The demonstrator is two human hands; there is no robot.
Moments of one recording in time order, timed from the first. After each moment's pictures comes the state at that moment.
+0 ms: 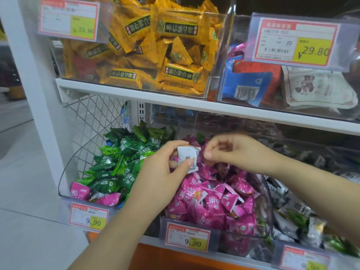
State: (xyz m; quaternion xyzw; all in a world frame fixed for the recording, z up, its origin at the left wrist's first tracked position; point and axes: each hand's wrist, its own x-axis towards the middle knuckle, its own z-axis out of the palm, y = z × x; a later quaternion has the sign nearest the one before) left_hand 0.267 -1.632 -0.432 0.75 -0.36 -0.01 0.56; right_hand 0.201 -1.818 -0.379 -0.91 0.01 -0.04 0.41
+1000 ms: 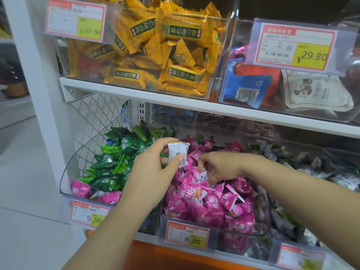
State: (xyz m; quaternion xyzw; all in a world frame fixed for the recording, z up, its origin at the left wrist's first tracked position) left_hand 0.273 -1.622 -0.431 0.75 -0.34 0.01 0.56; right_hand 0.243 -1.828 -0.412 -0.97 0.06 0.20 0.12
